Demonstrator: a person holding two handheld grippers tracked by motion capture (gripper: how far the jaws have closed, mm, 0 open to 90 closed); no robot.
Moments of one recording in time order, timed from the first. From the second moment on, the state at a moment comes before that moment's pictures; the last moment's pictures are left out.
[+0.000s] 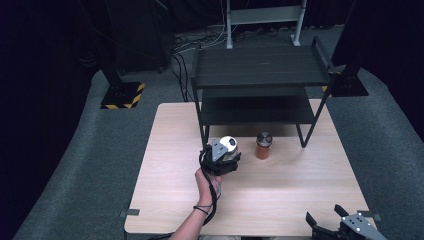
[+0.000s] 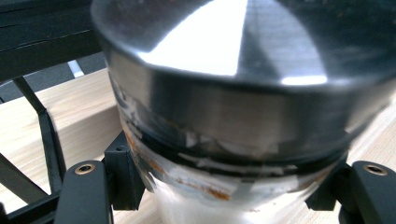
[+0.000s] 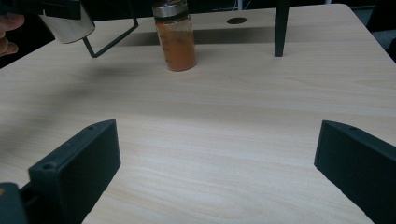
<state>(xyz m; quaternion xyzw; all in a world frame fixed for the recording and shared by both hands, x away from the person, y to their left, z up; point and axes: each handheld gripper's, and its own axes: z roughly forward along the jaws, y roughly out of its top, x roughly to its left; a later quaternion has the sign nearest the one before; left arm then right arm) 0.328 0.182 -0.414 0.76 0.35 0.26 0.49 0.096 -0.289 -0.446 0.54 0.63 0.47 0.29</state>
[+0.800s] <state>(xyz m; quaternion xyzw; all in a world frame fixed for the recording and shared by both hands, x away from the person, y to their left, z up) 0.332 0.181 -0.404 0.75 0.35 0.26 0.49 0.096 -0.289 -0.444 0.54 0.63 0.47 0.29</state>
